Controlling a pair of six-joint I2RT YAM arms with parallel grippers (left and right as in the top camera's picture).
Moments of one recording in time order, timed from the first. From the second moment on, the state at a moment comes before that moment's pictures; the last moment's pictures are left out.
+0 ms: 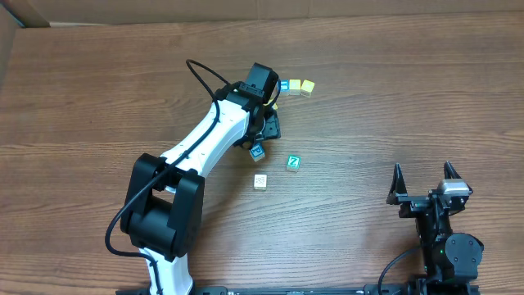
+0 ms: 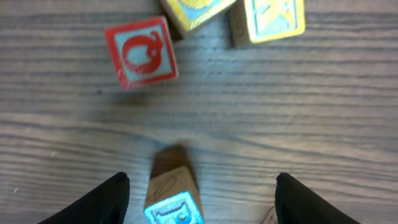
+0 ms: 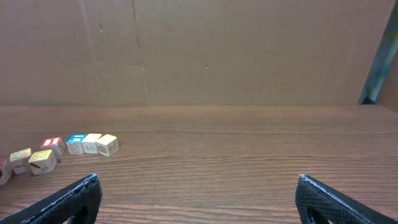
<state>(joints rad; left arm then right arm) -0.44 1.97 1.46 -0.79 -0.02 -0.60 -0.04 0.01 0.02 -0.03 -0.07 0.01</state>
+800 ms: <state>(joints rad) -0.44 2.00 1.46 -0.79 -0.02 -0.61 -0.04 0.01 0.02 -0.03 -0.07 0.01</state>
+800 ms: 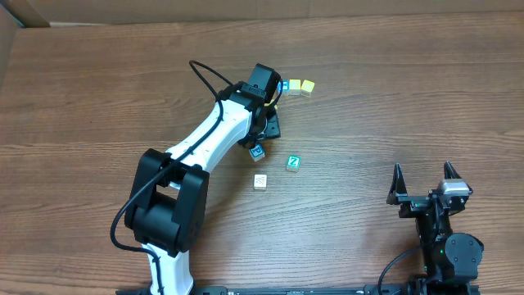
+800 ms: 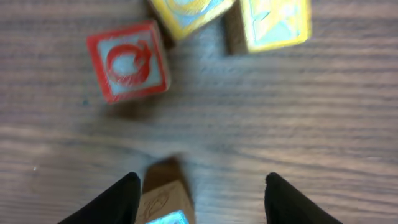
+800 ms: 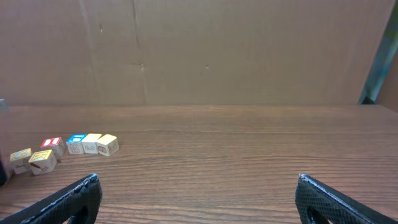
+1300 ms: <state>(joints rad) -0.44 2.00 1.46 -0.91 -0.04 -0.64 -0.04 0.01 0.02 -0.03 -0.07 0.01</state>
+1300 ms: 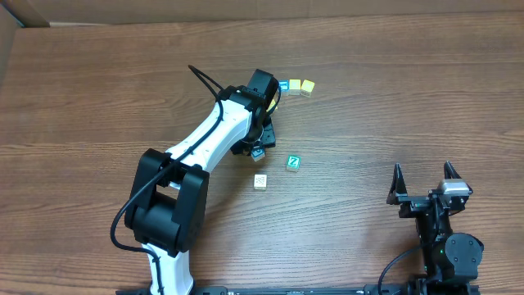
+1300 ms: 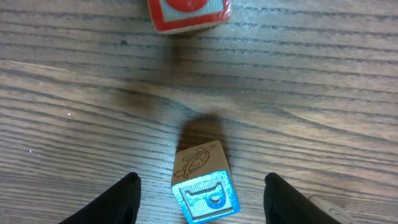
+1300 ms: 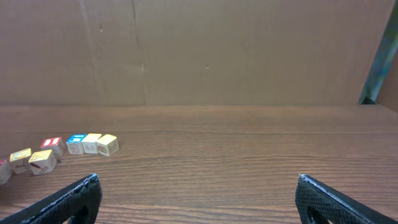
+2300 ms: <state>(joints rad) -0.46 2.00 1.38 -0.81 -0.04 -0.66 -0.04 0.01 0.02 -0.03 -0.07 0.01</state>
